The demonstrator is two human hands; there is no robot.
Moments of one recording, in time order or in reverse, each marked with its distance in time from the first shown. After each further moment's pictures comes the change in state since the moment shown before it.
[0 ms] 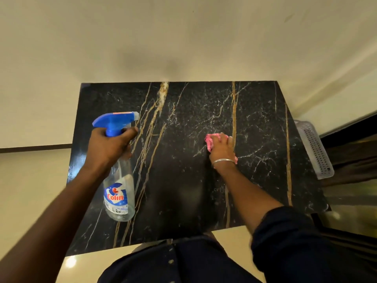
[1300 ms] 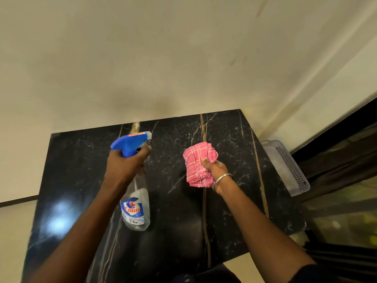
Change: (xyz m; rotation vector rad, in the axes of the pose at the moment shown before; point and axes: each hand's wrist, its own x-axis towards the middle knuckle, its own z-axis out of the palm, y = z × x) left_hand 0.016 0.061 0.108 -0.080 -0.124 0.126; right_hand -0.006 0.032 -0.103 1.656 -0.145 0.483
